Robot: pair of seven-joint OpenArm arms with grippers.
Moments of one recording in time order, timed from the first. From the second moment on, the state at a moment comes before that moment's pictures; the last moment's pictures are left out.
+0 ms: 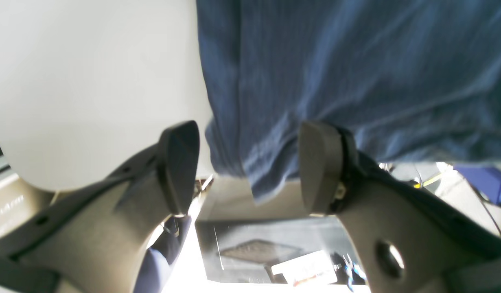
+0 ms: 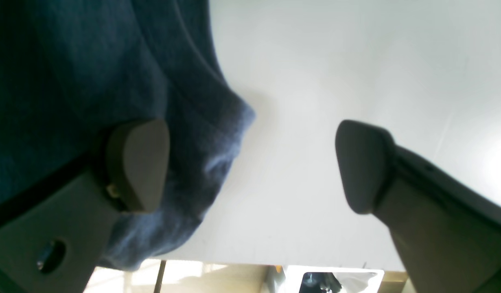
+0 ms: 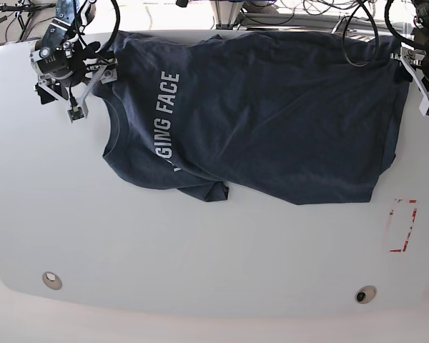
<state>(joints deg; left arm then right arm) 20.8 -21.3 -45.0 110.4 -36.2 -41.8 82.8 -17.6 2.3 34.1 113.1 6.3 40.8 -69.3</state>
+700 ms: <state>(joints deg) 2.4 -21.1 -45.5 110.4 -38.7 -41.8 83.6 7.4 -0.5 38.8 101.0 5.2 40.5 -70.0</state>
